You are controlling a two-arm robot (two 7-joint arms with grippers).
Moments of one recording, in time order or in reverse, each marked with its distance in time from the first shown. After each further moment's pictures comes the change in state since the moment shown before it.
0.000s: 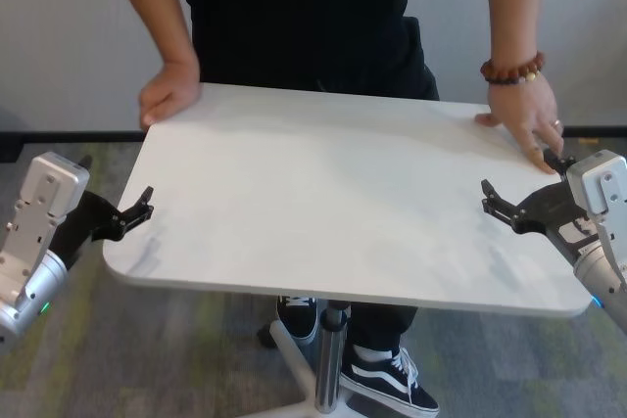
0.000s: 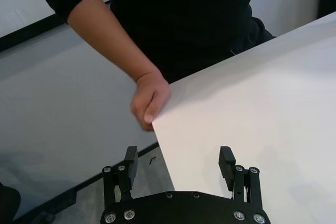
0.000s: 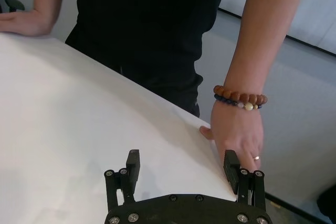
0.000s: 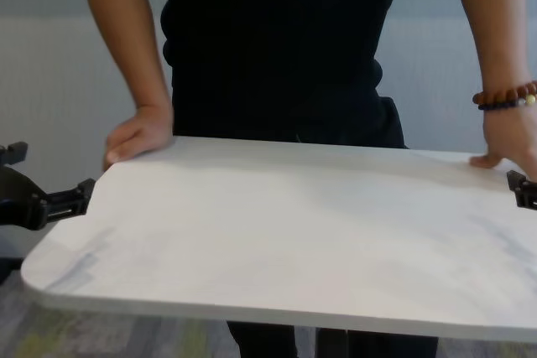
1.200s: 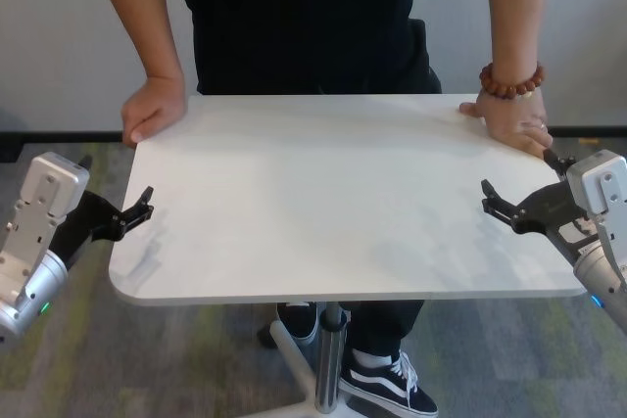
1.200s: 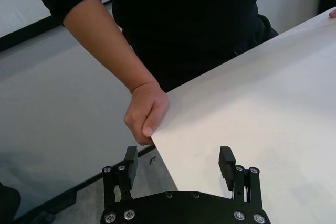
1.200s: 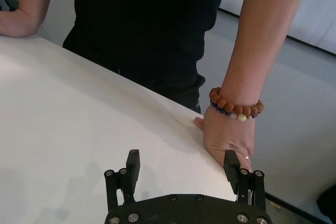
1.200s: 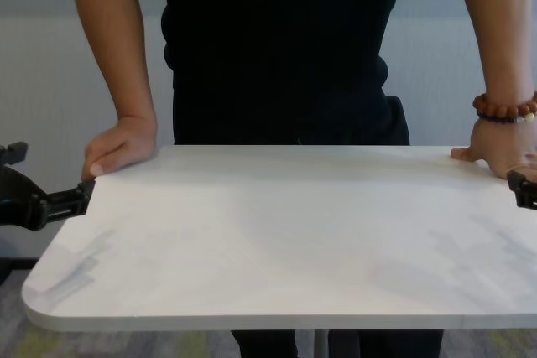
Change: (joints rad) left arm 0.000 0.000 0.000 0.000 0.000 0.000 0.000; right arm 0.000 0.000 0.000 0.000 0.000 0.000 0.000
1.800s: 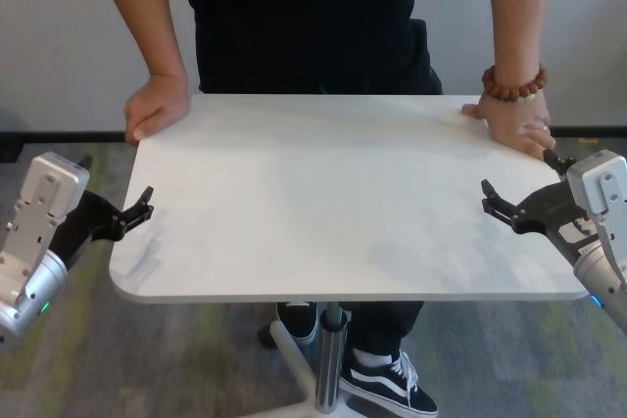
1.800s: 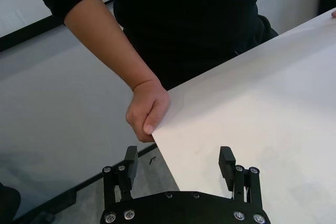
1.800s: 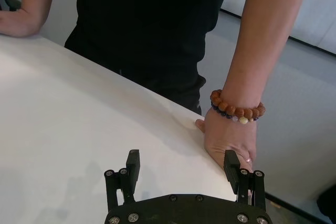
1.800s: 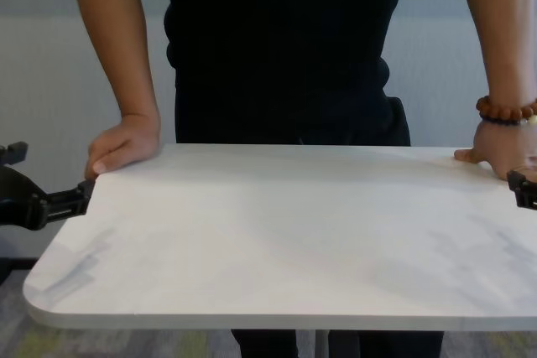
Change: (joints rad) left arm 0.000 0.000 0.000 0.000 0.000 0.000 0.000; right arm 0.000 0.000 0.000 0.000 0.000 0.000 0.000
